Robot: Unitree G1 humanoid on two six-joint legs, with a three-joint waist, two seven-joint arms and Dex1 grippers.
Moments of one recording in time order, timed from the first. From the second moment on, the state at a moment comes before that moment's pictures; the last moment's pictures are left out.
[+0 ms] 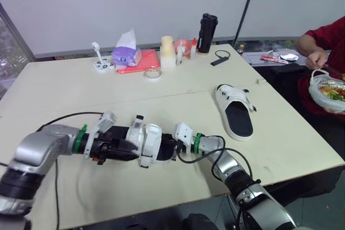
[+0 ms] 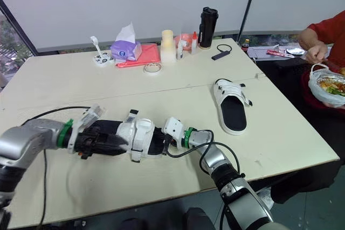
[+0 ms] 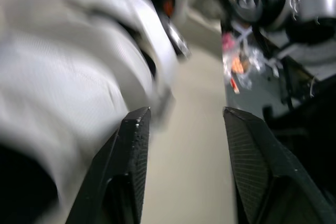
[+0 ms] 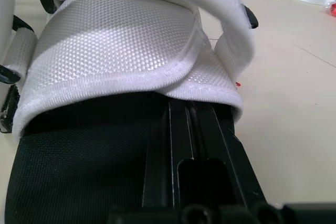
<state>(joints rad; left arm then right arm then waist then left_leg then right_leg) -0.27 0.97 -0.01 -0.18 -0.65 0.91 -1.37 -0.53 -0.18 0.36 0.59 0.04 -0.28 0.83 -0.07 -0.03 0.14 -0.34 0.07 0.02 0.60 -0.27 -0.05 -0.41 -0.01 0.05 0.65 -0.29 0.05</state>
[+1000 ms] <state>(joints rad) -0.18 0.78 -0.11 -0.21 -0.55 0.76 -1.15 -0.53 -0.18 0.36 0.59 0.04 -0.28 0.84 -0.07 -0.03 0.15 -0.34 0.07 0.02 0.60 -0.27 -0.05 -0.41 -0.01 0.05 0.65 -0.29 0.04</state>
